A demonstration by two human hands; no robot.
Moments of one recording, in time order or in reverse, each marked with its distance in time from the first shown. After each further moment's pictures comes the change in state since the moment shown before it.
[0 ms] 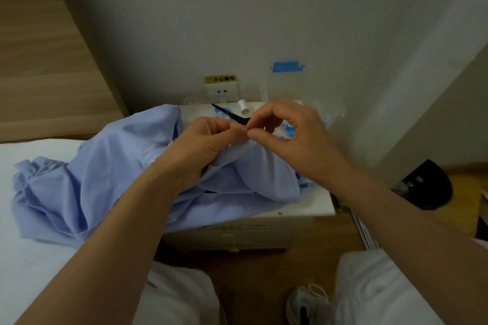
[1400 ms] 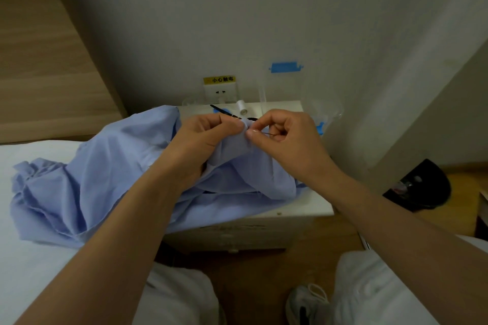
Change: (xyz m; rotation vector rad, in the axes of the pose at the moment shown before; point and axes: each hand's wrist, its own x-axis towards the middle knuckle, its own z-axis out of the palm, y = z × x) left_hand -0.002 0.008 0.012 -0.202 0.027 0.065; right_hand -0.006 0.009 0.014 0.079 0.123 0.268
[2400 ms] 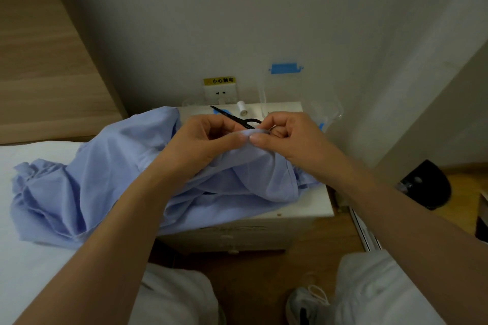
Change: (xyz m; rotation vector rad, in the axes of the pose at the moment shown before) left_hand 0.000 -0.005 -0.019 0.389 -0.025 0.088; right_hand 0.005 -0.007 -0.017 0.110 -0.246 0.192
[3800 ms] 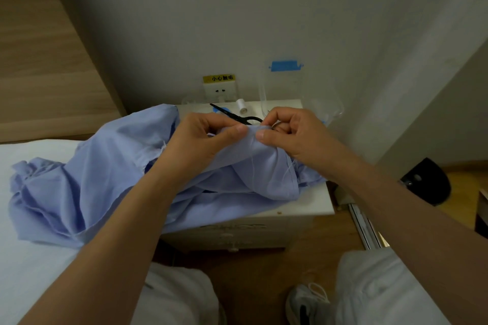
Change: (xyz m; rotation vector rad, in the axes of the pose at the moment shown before) left_hand 0.002 -0.007 0.004 -0.004 0.122 0.042; right_hand -0.002 0.000 -0.006 0.068 -0.027 0.012
